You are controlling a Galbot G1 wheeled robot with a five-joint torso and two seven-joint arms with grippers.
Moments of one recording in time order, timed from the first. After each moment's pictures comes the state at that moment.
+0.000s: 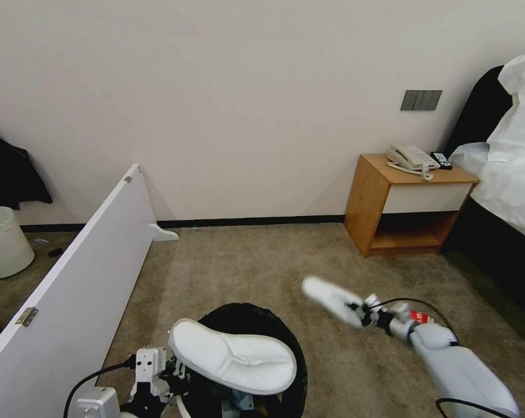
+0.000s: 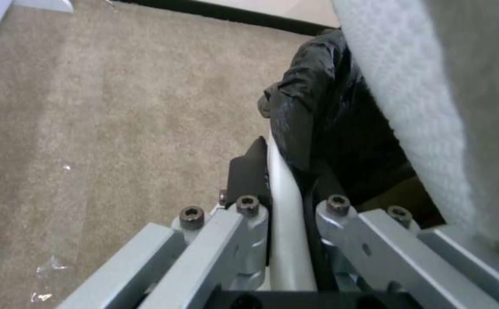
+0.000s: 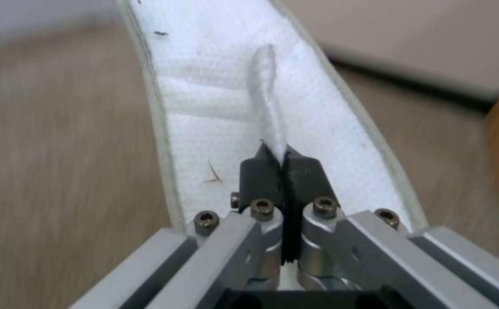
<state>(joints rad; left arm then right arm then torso) 1.77 -1.37 -0.59 -2.46 -0.46 0.62 0.01 -0.65 1.05 0.30 0.72 0.40 0.34 -0.76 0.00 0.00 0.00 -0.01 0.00</state>
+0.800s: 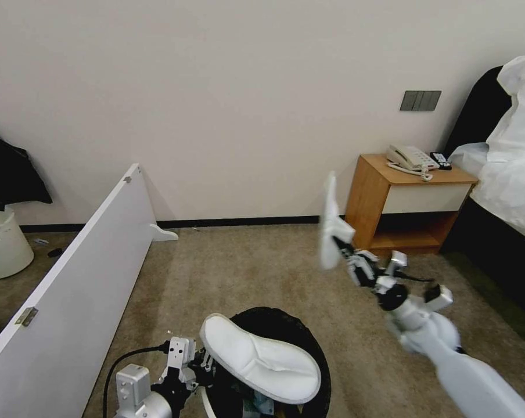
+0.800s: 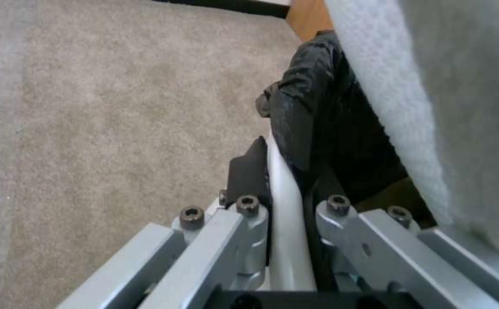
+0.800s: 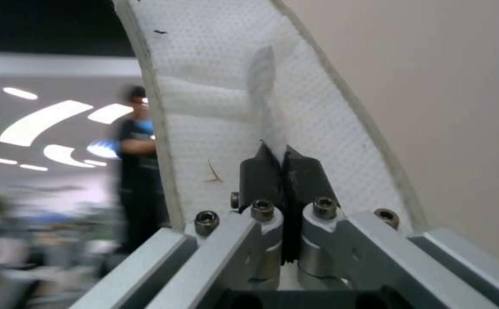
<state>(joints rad) 1.65 -1.26 -0.48 -2.37 -0.53 0.62 0.02 -0.83 0.92 0.02 1.61 1.35 0.28 -1.04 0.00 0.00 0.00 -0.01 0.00</state>
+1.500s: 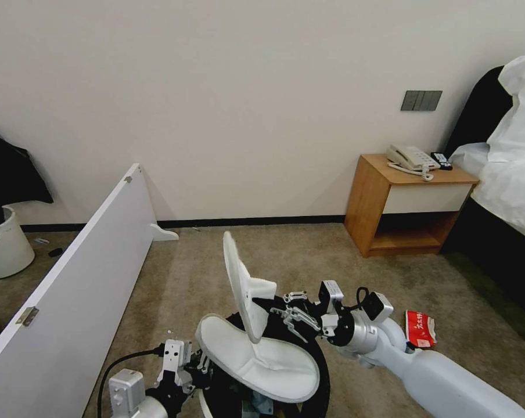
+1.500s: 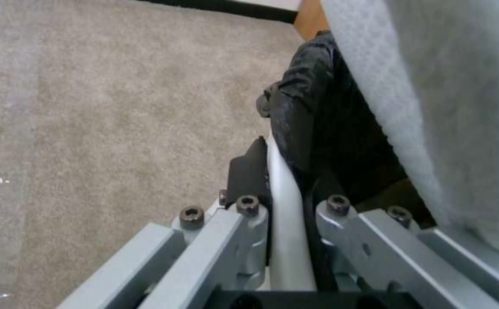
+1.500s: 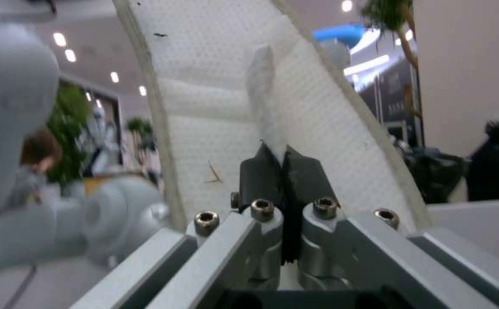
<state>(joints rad) 1.69 -1.29 -0.50 -2.40 -0.51 0.62 0.02 -0.71 0.80 -0.28 1.73 1.26 0.26 -1.10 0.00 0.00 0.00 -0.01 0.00</state>
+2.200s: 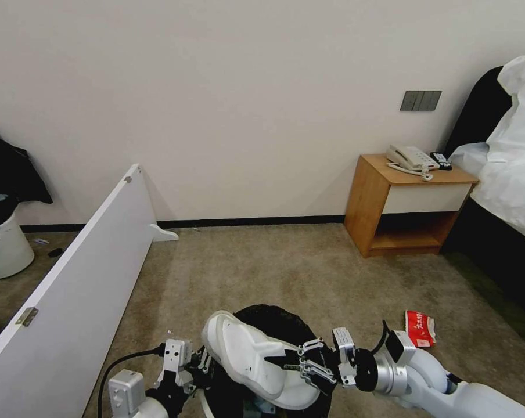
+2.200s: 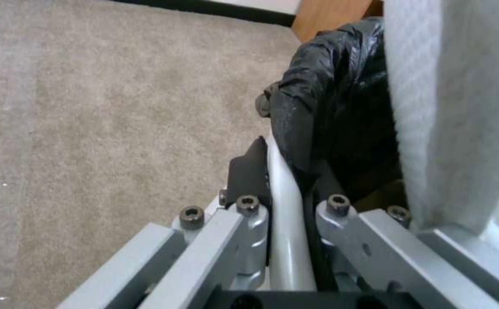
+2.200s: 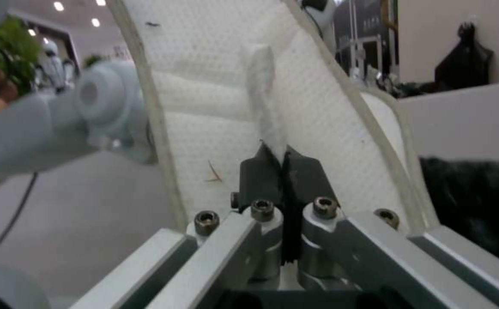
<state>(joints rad) 1.69 -1.30 -0.50 -2.41 -0.50 0.62 0.02 -0.89 0.63 -0.24 1.80 1.06 0.25 -1.00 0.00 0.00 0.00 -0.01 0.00</state>
